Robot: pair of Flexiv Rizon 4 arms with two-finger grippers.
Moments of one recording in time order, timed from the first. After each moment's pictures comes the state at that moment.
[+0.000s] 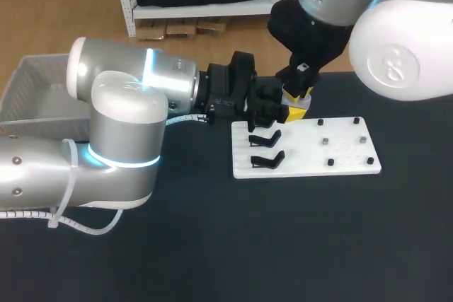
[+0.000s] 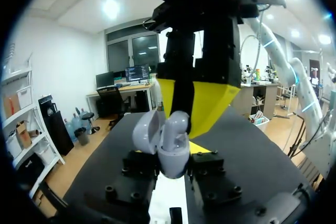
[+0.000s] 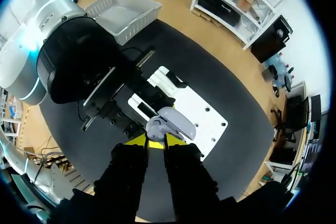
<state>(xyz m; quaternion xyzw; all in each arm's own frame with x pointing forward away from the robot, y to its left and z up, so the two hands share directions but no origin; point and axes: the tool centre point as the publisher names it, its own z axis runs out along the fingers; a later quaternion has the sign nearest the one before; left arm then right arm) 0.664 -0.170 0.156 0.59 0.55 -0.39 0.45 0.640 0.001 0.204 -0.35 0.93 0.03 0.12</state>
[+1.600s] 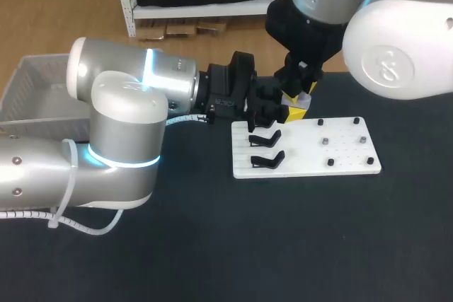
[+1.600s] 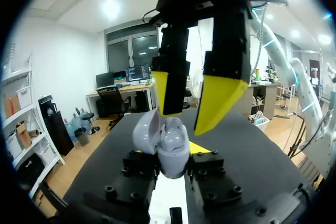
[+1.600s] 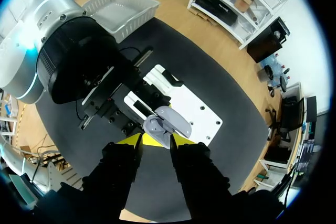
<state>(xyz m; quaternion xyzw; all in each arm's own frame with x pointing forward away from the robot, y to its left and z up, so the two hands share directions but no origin) 0.664 -0.170 0.156 0.59 0.55 -0.39 0.45 0.641 -0.002 0.210 -0.35 0.93 0.00 0.12</state>
